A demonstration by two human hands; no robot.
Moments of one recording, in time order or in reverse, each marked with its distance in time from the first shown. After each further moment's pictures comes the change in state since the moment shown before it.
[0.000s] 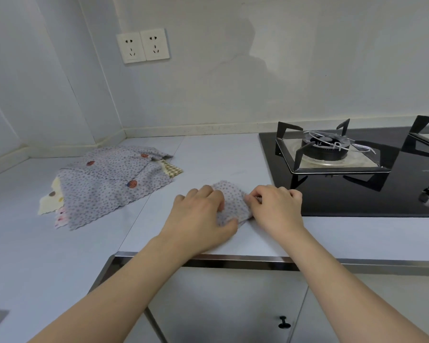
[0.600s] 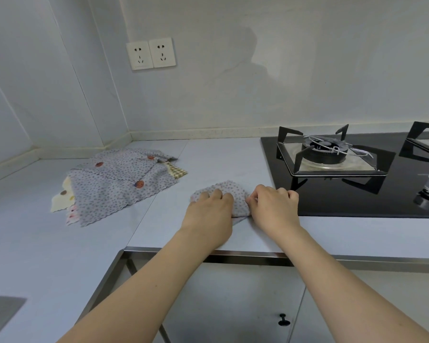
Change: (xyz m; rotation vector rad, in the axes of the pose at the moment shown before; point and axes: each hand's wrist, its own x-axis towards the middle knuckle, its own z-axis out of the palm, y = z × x) left_hand 0.004 0.020 0.002 0.151 -0.169 -0.029; right_hand -0.001 -0.004 0.005 -0.105 -0.043 -0.005
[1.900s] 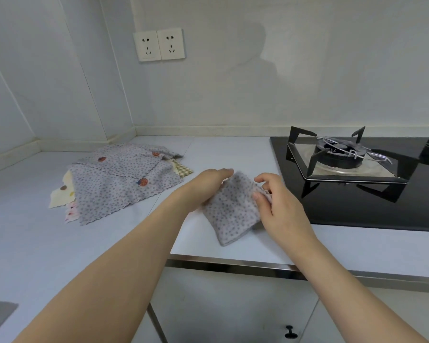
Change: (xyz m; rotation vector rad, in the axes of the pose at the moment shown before) left_hand 0.073 -0.048 -0.009 -1.161 -0.270 -0.410; right_hand -0.014 -0.007 -0.019 0.557 0.142 -0.293
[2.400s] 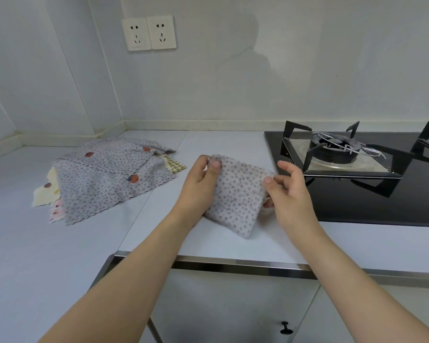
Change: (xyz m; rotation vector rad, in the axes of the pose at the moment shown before) left_hand 0.008 -0.039 0.020 -0.360 0.188 0.535; right_hand 0.011 0.018 0.002 0.559 0.139 0.419
